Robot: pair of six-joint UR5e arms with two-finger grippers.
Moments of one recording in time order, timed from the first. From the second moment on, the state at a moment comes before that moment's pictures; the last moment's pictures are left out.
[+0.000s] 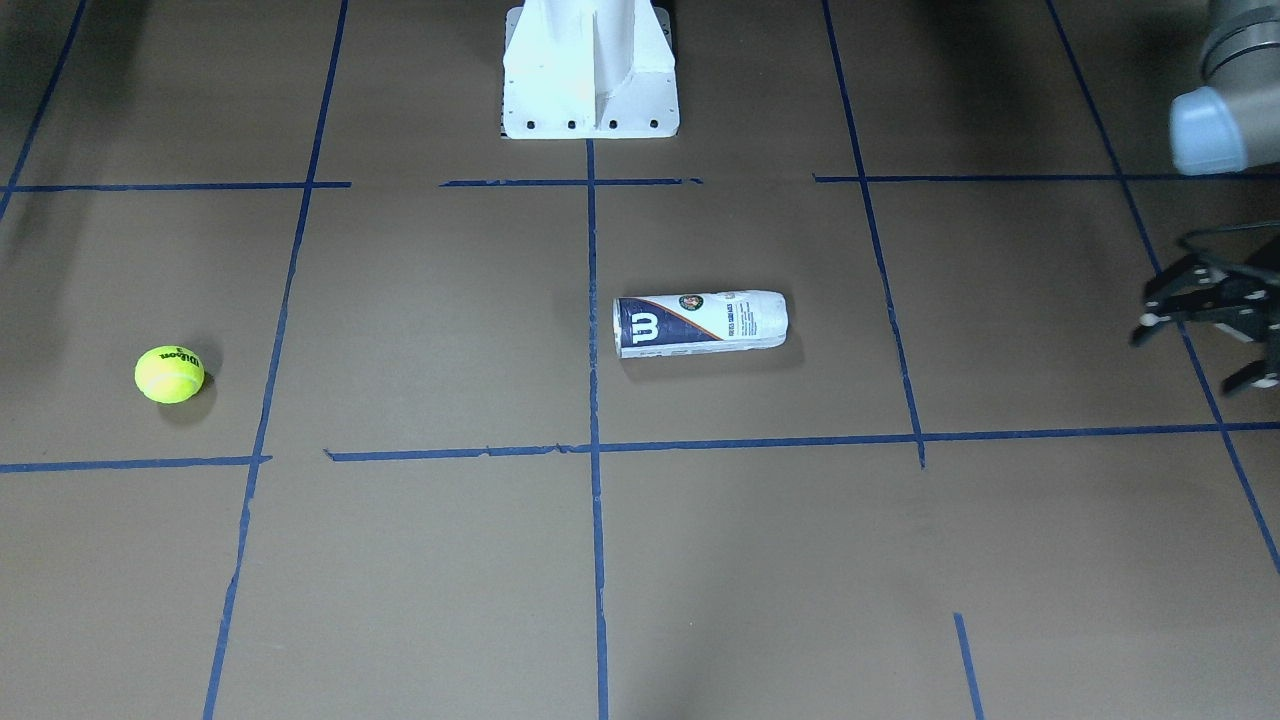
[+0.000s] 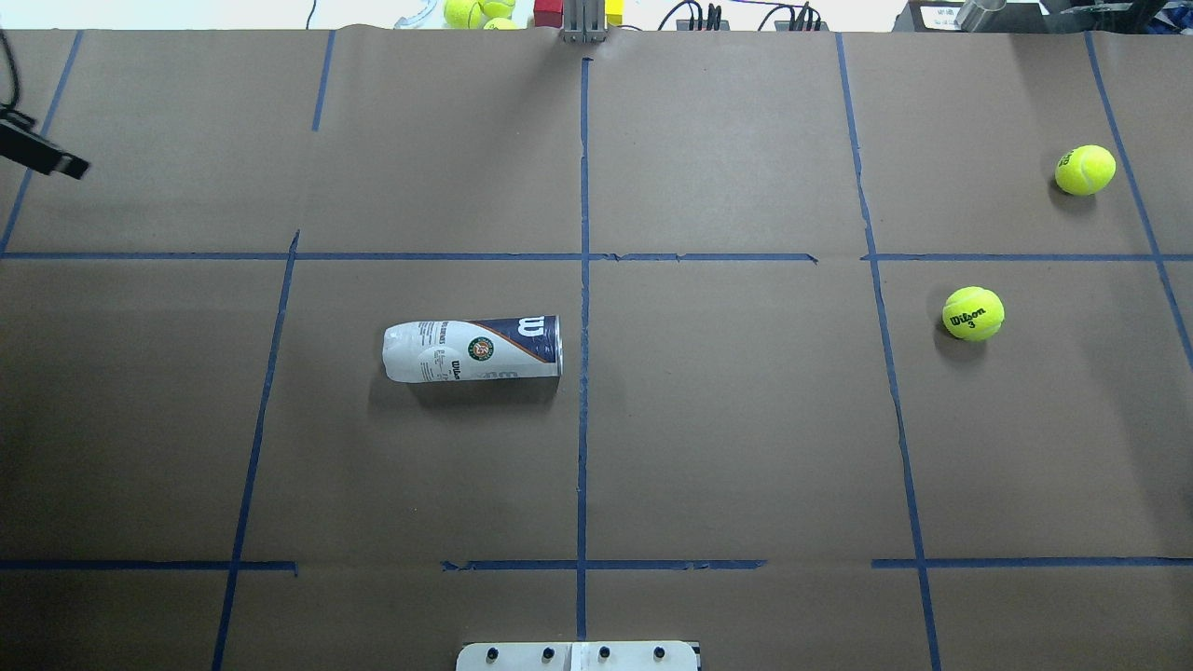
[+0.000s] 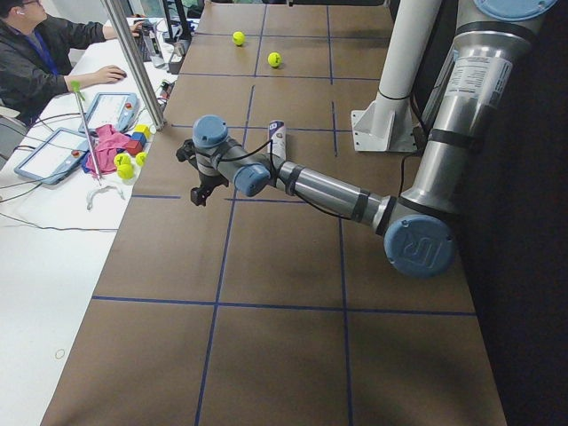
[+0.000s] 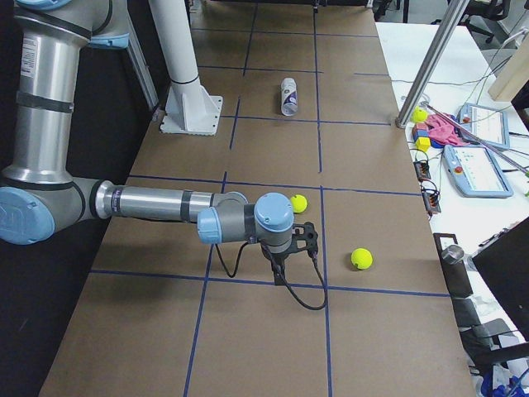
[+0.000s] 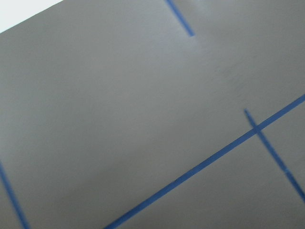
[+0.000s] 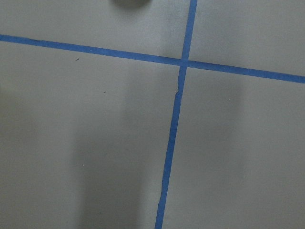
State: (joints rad) left arm -1.21 -1.86 -1.64 -1.94 -2.37 -0.02; right arm 1.53 -1.77 1.72 -1.40 2.38 -0.02
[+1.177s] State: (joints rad) left arm -0.72 -2.31 -1.67 -1.76 -2.10 -0.01; right arm 1.53 -1.77 1.71 -1.40 2.38 -0.02
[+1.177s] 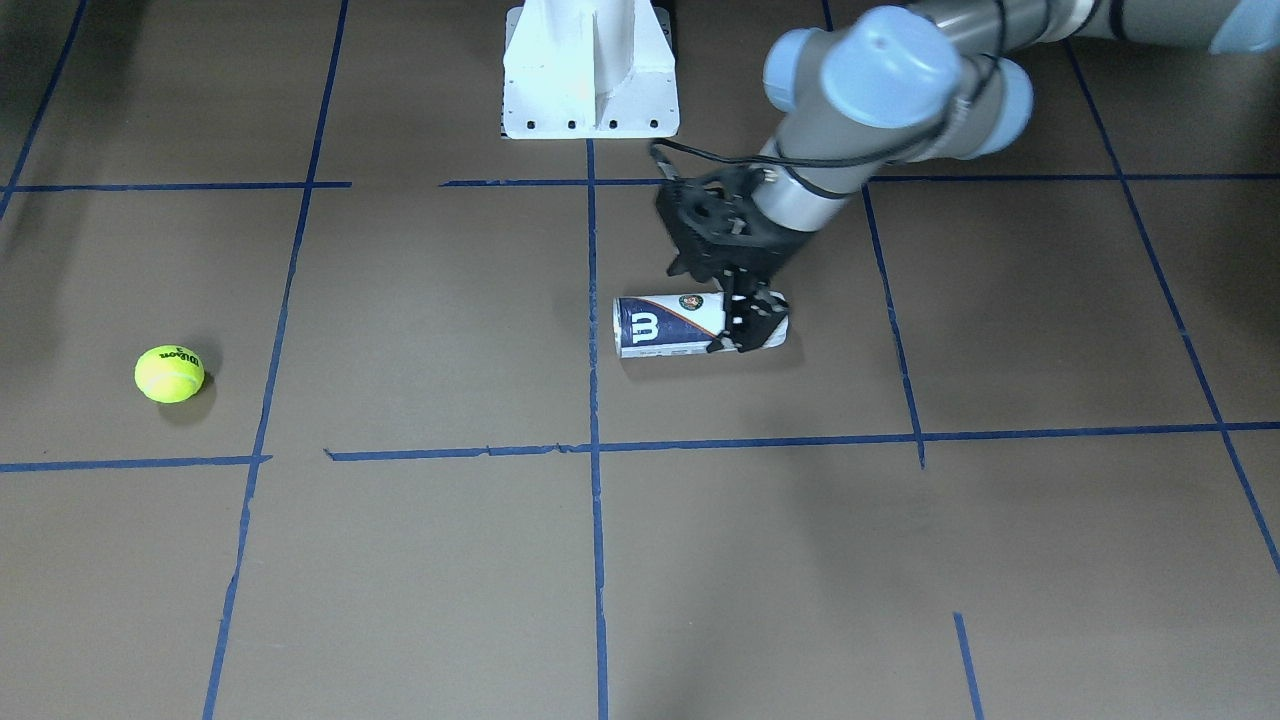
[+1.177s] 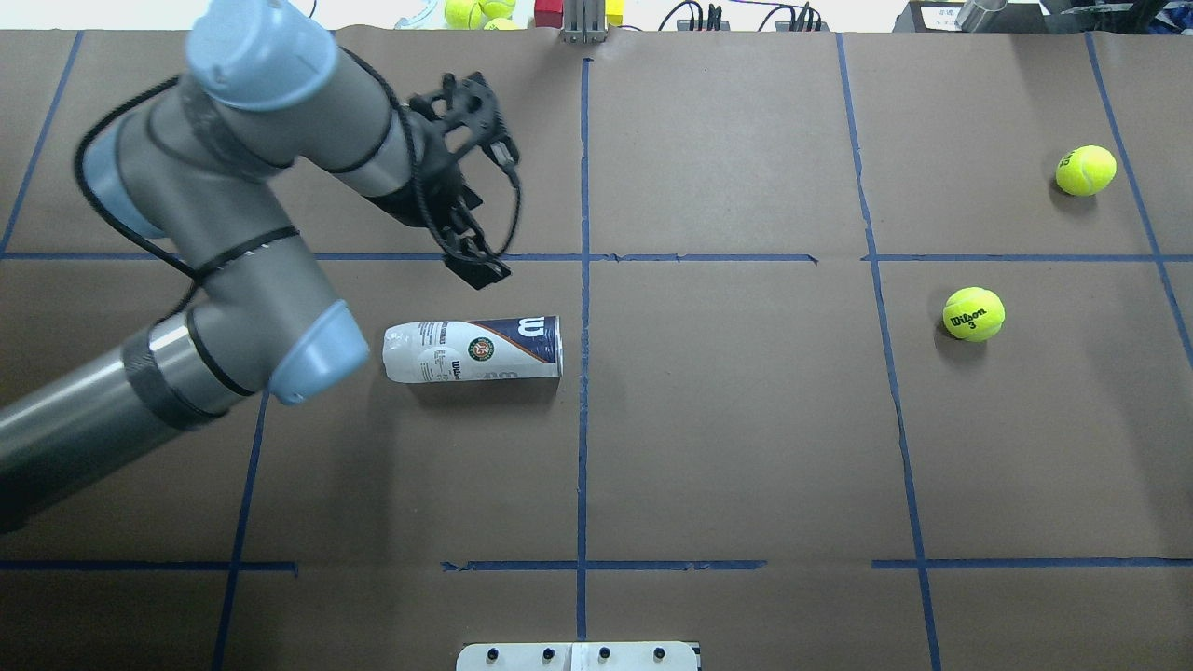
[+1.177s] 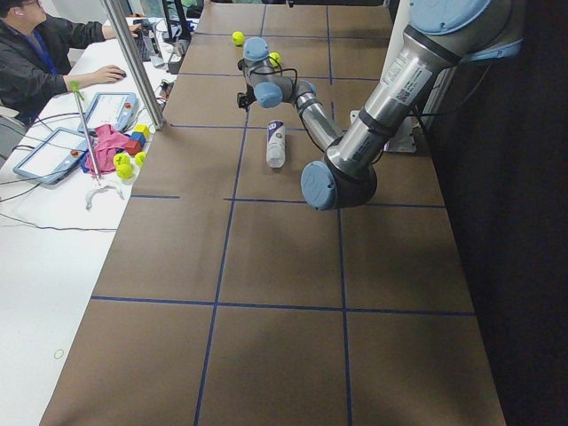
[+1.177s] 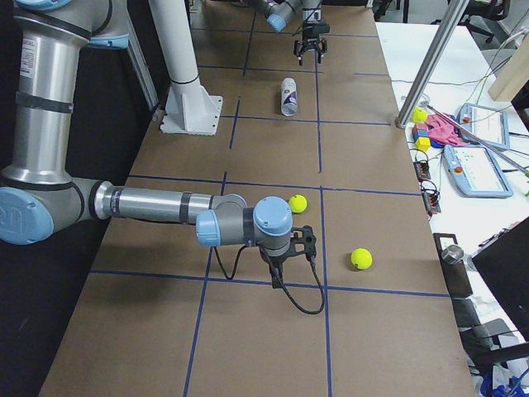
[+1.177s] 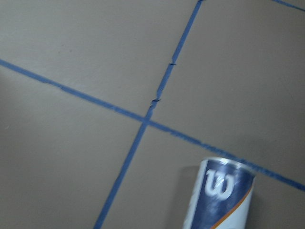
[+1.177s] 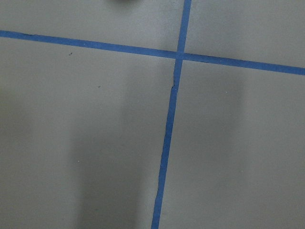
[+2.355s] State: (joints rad) left arm -0.56 -2.58 -1.53 -1.17 -1.81 0.31; right arm 1.53 -1.77 1.70 -1.40 2.38 -0.02
